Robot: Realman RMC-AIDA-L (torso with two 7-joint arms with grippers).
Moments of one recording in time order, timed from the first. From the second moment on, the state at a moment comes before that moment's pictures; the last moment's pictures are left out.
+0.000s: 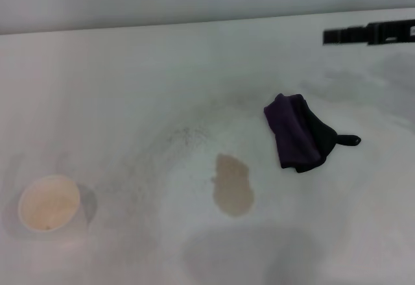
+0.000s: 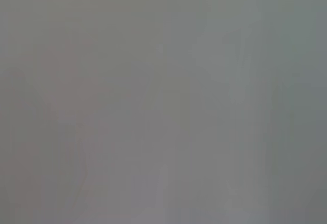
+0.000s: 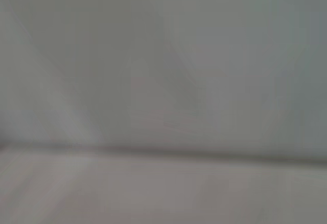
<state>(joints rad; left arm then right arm) -0.12 -2.07 1.05 0.03 0.50 1.64 -0.25 0.42 1.98 -0.84 -1.15 1.06 1.39 -0.84</state>
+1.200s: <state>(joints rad) -0.14 -2.06 1.06 0.06 0.50 1.62 -0.16 0.60 2.02 -1.49 -1.12 0.55 1.30 -0.22</state>
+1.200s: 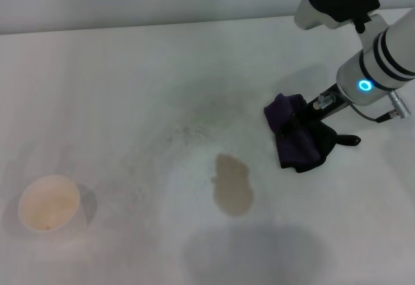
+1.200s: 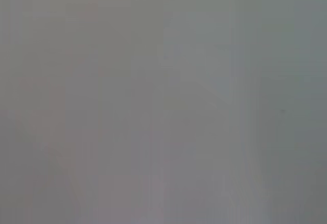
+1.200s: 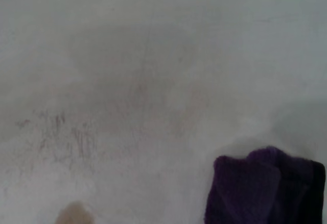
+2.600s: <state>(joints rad) -0.15 -2.06 1.05 0.06 0.49 1.61 -0.12 0.71 2.02 -1.51 -0.94 0.51 1.26 -0.21</state>
